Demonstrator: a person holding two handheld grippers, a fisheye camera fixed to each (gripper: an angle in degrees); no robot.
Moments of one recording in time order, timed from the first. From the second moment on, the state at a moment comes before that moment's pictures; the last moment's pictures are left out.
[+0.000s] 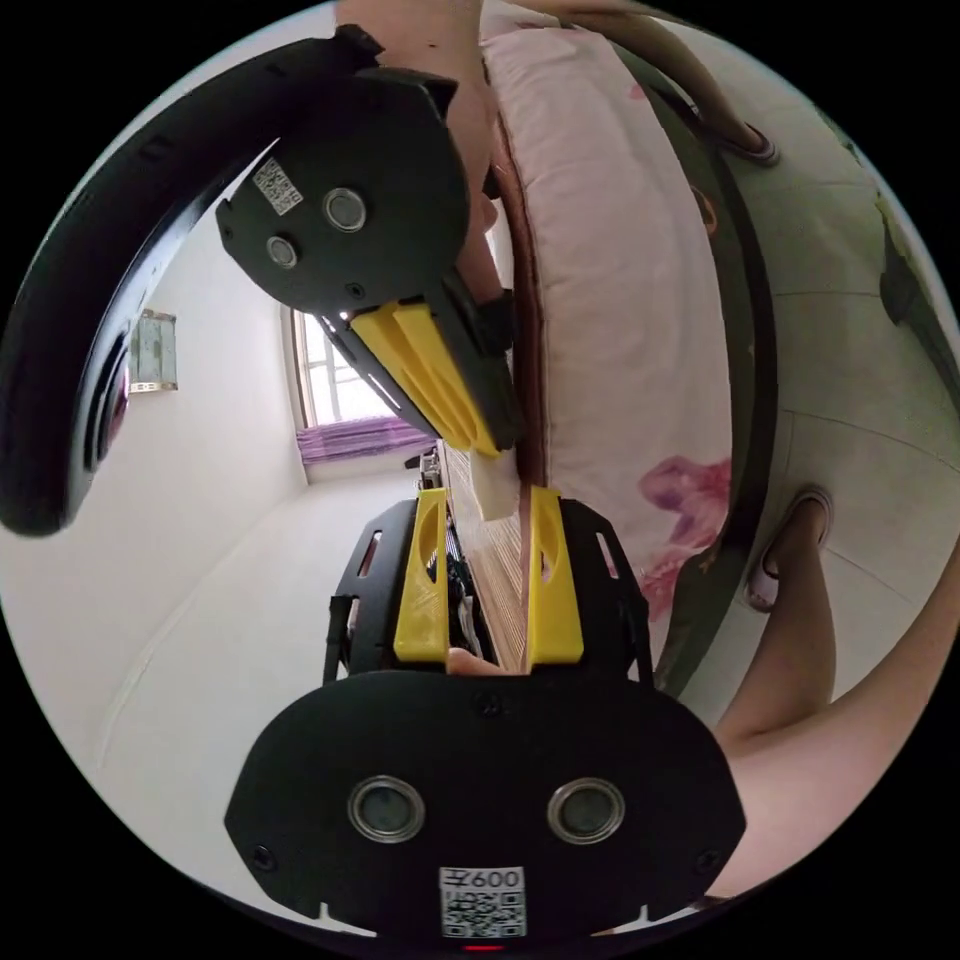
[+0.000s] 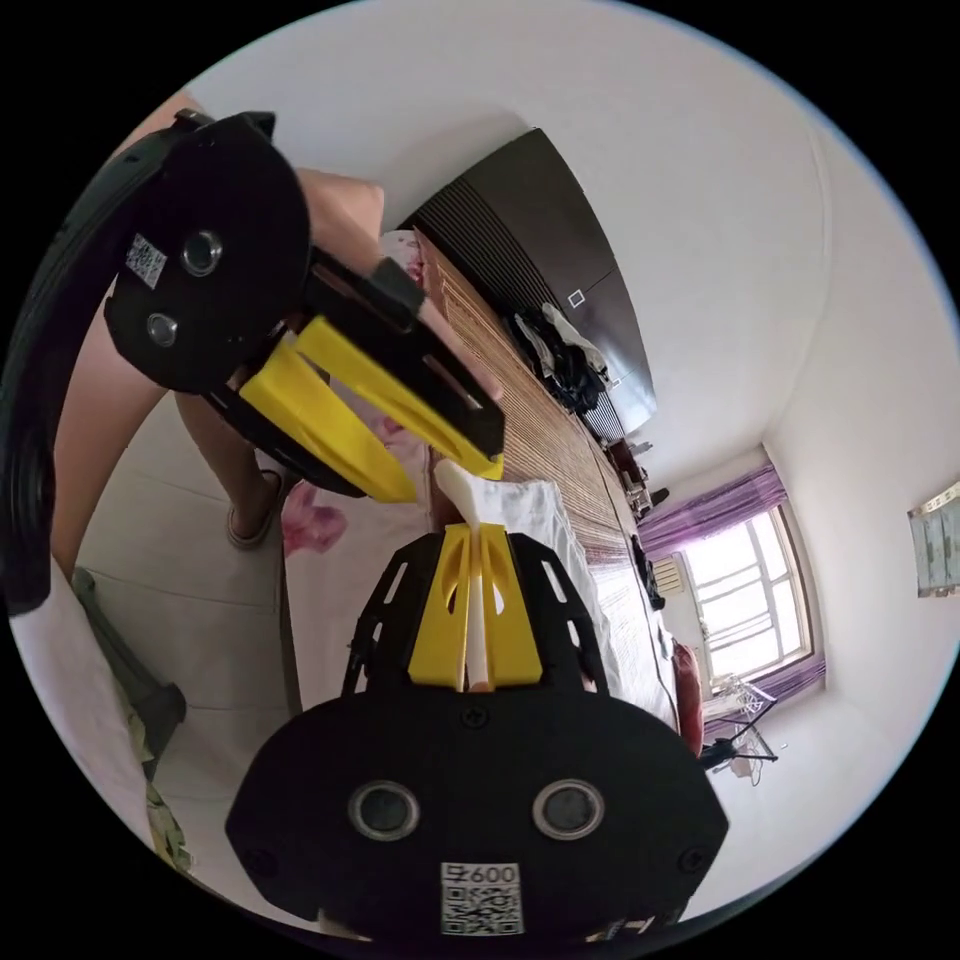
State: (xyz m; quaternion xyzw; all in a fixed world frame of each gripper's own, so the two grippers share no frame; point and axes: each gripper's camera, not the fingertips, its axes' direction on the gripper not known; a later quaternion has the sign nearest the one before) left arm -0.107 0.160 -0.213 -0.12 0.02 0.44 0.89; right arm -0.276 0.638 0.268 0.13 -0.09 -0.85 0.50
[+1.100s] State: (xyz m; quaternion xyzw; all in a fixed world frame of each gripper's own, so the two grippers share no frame) left arm -0.153 0.187 -0.176 -0.12 0.00 0.47 0.87; right arm -0.061 0.514 0.301 0.07 0.29 -0.83 0.46
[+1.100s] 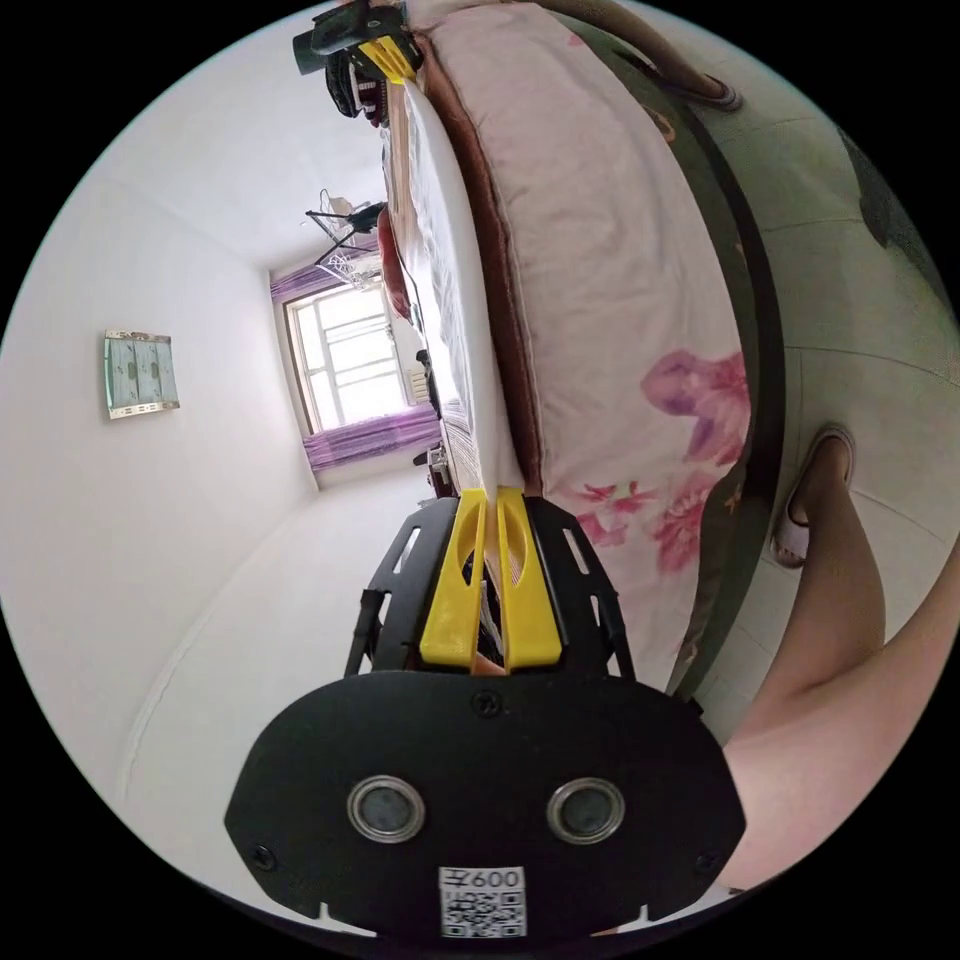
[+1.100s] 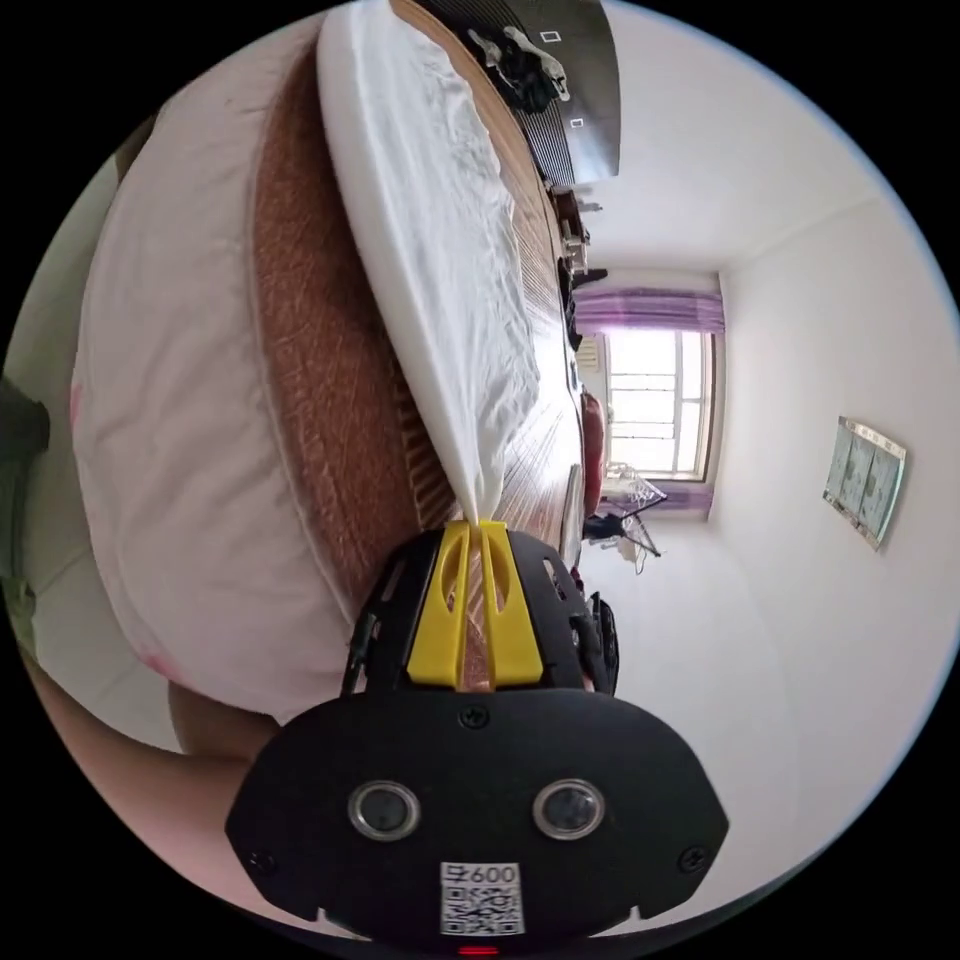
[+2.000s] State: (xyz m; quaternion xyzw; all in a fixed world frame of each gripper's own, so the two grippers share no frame) left arm -0.223 0.089 -0.172 -0.15 0.09 0.34 0.93; right arm -0.212 0.675 0.242 0.09 -0.17 -0.78 0.60
